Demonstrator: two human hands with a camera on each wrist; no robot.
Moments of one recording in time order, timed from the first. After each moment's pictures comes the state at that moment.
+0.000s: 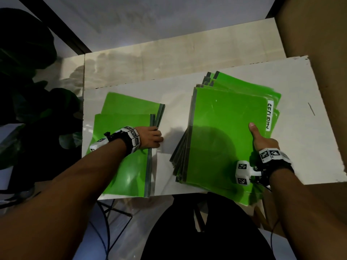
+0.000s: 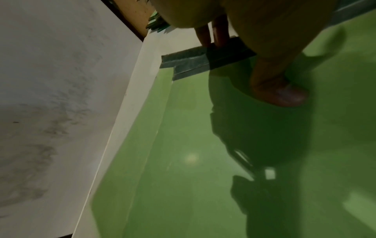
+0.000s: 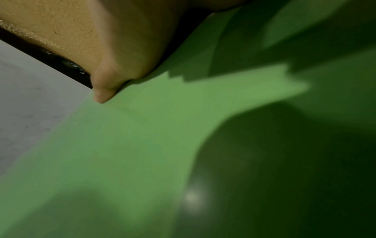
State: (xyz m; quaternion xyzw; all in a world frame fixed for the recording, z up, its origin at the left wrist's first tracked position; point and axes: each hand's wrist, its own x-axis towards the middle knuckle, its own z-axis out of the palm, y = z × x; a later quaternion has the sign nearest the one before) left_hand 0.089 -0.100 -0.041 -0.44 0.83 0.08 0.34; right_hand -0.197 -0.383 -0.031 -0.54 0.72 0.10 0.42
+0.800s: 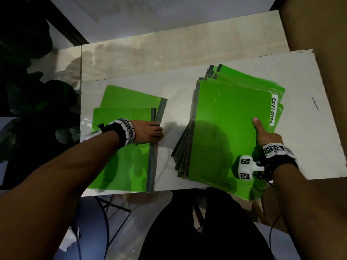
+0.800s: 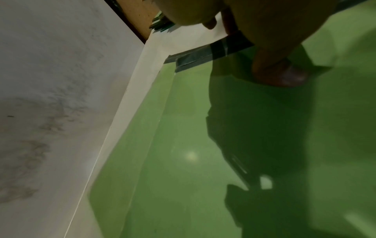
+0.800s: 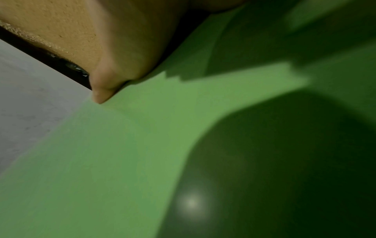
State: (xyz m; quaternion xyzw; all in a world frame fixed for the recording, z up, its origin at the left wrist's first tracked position) left_hand 0.098 -0.082 -0.044 -0.44 0.87 0.08 0.22; right_hand -0.196 -0.382 -0.031 -0.54 0.73 0.10 0.41
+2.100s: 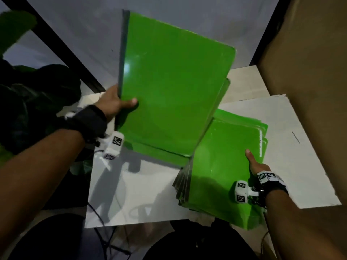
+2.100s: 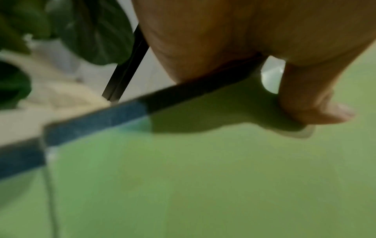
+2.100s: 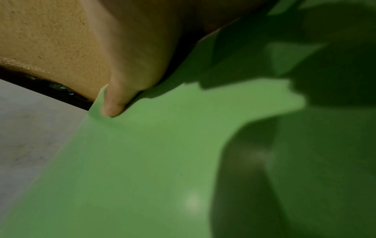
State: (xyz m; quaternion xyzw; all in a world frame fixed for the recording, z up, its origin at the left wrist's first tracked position) left_hand 0.159 -0.125 0.172 -0.82 0.24 0.26 -0.44; right_hand -0.204 -0.388 -0.019 -0.55 0.68 0.15 0.47
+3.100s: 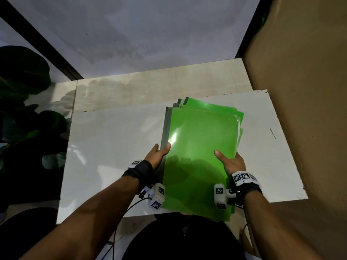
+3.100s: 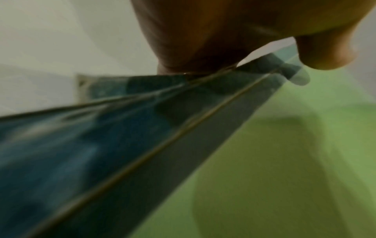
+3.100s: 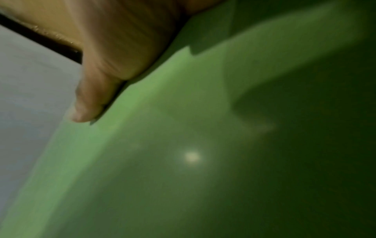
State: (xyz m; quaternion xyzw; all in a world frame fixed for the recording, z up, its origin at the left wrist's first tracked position) left_hand -0.026 -0.186 0.003 -0.79 -0.04 0.48 -0.39; right_hand -0.208 -0.382 -0.025 -0.58 0.59 -0.03 0.57
